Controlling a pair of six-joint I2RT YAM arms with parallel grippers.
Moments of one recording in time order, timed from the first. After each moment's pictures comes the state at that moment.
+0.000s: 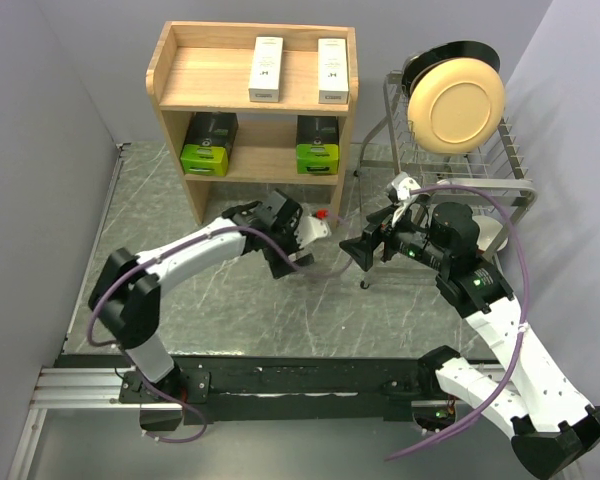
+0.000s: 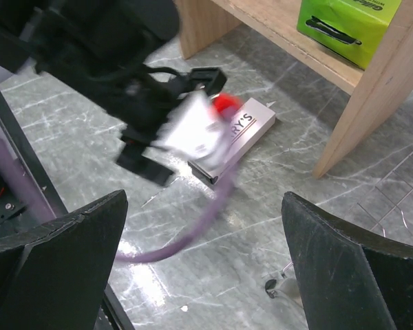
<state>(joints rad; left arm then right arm) -0.76 1.66 1.31 -0.65 0.07 0.51 0.43 0.83 0.96 -0.36 -0.43 0.02</state>
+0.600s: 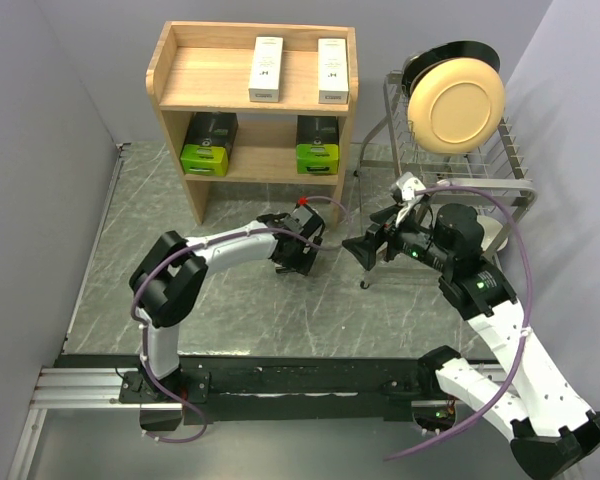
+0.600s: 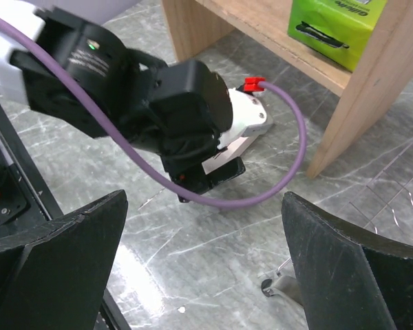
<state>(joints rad) -0.82 1.91 1.37 -0.61 -0.32 -0.36 0.41 0.81 0.96 -0.37 -0.43 0.02</state>
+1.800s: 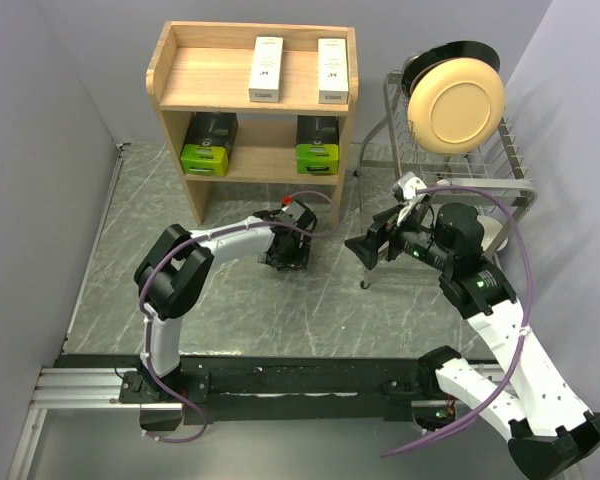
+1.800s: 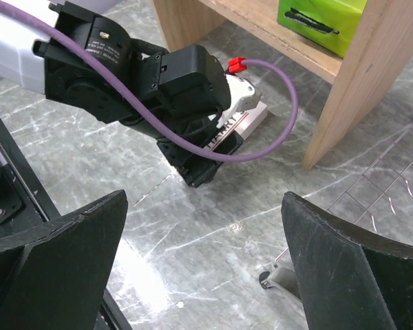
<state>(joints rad) -0.75 1.96 1.38 -0.59 -0.22 -0.56 0.39 0.81 0.96 -0.38 -0.43 0.02</state>
